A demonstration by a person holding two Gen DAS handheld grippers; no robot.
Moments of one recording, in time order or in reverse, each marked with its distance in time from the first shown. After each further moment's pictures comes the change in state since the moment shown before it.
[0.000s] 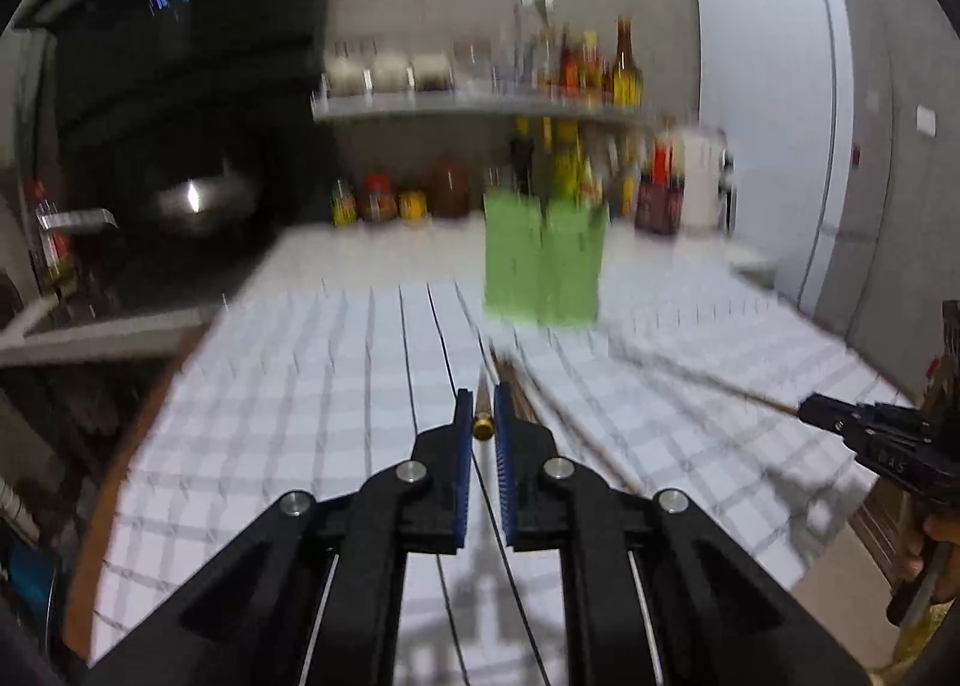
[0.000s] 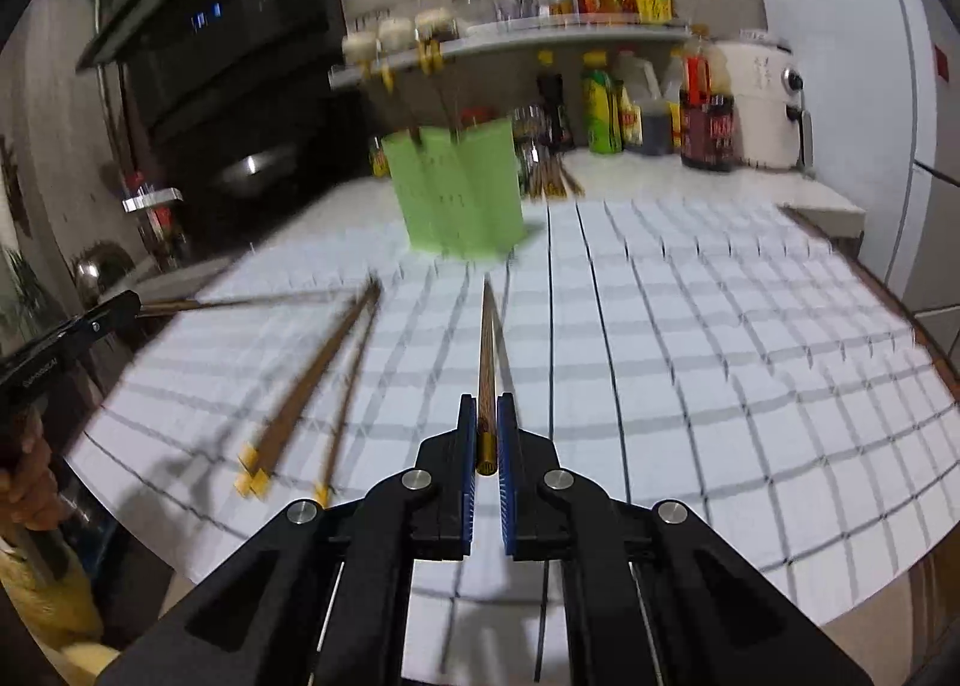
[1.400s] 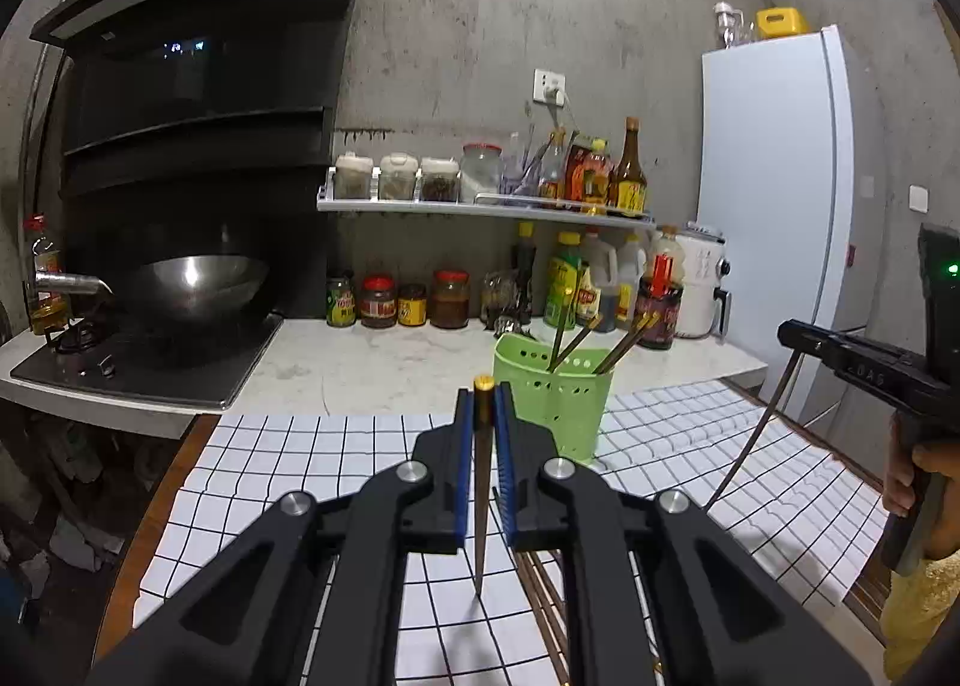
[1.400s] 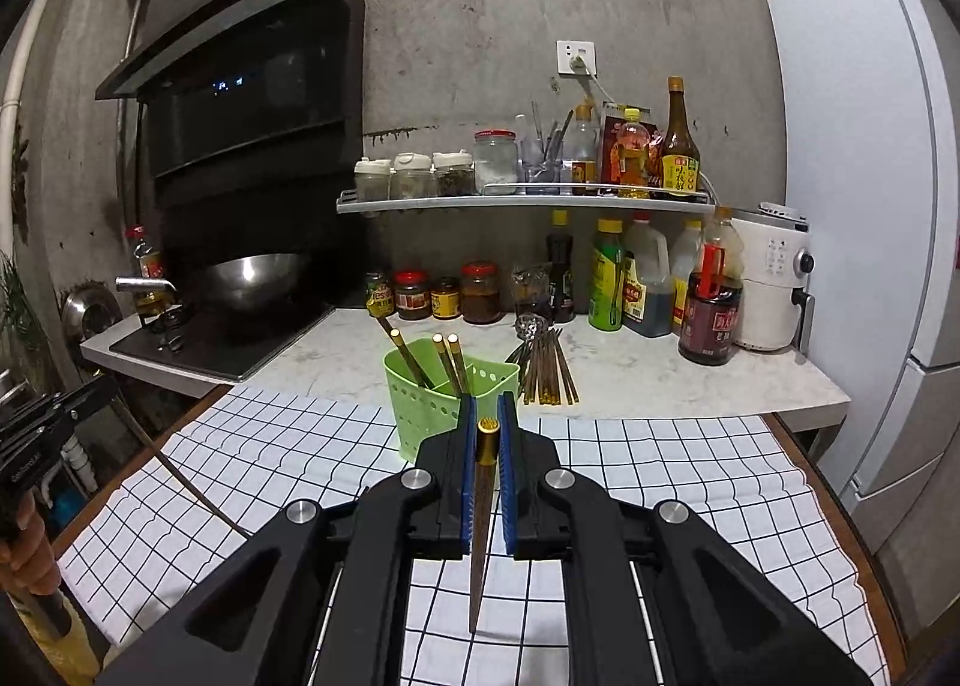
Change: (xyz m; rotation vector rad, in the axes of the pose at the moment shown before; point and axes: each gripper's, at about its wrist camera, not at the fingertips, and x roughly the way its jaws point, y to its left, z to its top) left arm 0.005 0.018 0.065 -0.055 -0.132 -0.051; right arm 0.001 0.027 0.135 -0.144 -0.201 -0.071
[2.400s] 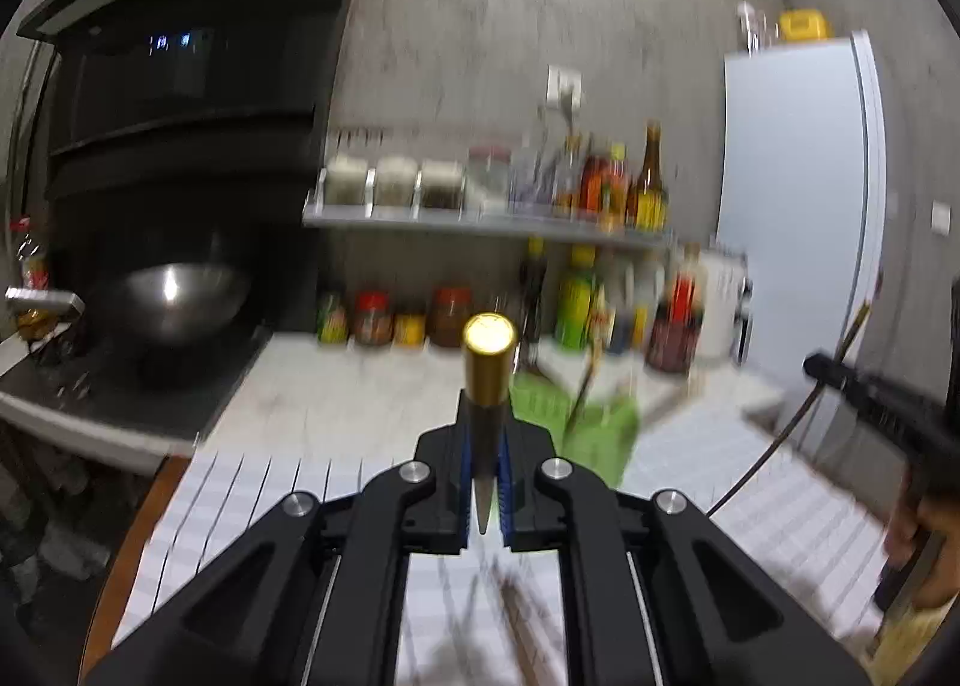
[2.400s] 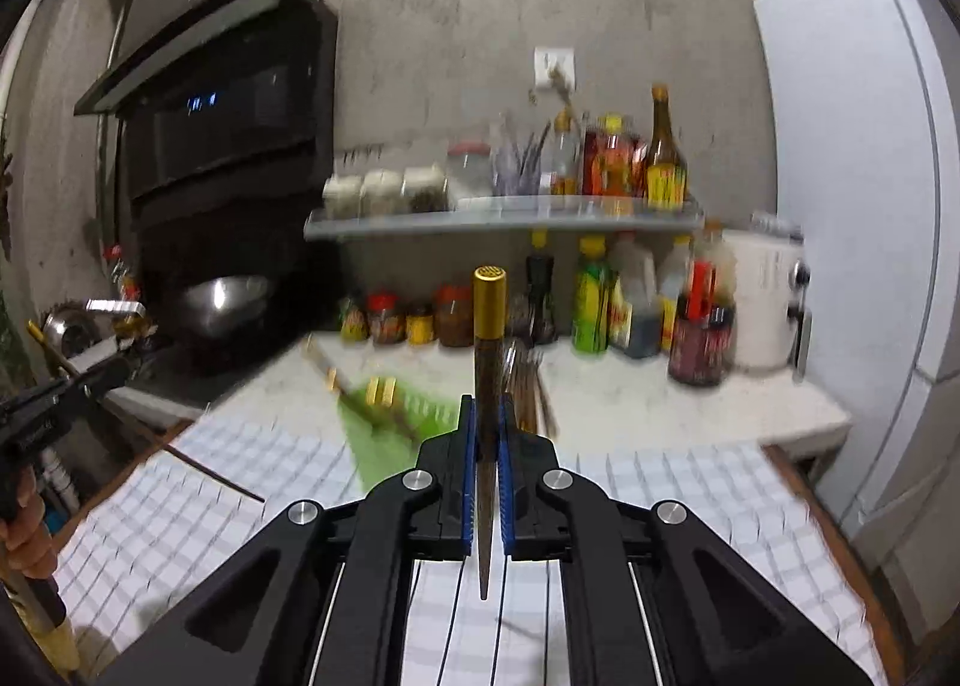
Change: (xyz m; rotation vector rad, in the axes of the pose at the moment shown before) left arm 0.076 0.001 0.057 -0.028 -0.059 -0.005; right arm 0.045 -0.023 0.041 0.011 -0.135 -0.040
